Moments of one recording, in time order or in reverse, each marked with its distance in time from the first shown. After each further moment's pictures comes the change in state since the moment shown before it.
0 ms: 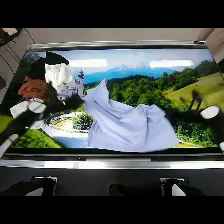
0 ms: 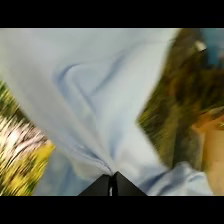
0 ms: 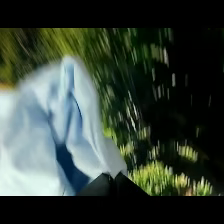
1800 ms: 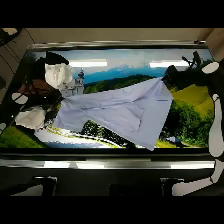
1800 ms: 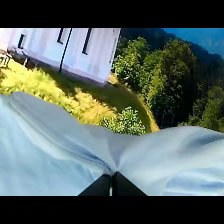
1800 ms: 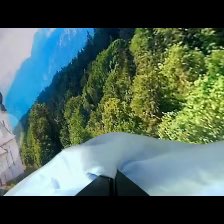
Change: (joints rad) left arm 0.241 -0.142 0.085 0.341 -0.163 -0.167; right arm 0.038 -0.636 0.754 0.224 0.112 0.089
